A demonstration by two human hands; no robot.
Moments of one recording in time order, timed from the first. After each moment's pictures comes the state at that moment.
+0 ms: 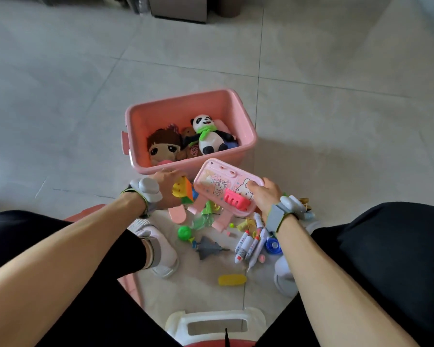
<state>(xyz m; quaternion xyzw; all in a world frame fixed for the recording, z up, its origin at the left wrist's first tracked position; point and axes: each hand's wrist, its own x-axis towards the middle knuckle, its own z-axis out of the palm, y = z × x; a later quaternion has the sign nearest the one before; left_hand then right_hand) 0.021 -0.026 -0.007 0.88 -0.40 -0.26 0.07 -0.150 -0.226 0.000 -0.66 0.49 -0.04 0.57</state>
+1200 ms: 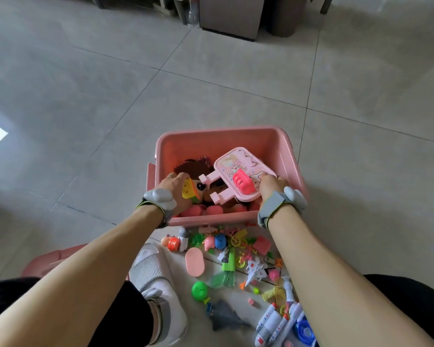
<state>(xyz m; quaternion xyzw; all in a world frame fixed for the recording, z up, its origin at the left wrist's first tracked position) 0.170 -0.048 -0.049 0.94 -0.19 -0.24 0.12 0.076 -0.261 -0.024 -0.61 0.56 -0.04 0.55</state>
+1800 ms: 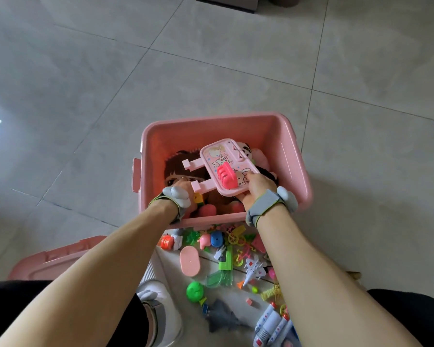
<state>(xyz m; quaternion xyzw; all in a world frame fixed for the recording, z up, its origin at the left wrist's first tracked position) 0.175 -0.100 -0.094 0.91 -0.21 -0.35 -0.04 0.104 -0.263 -0.072 -0.37 0.55 -0.03 0.74</state>
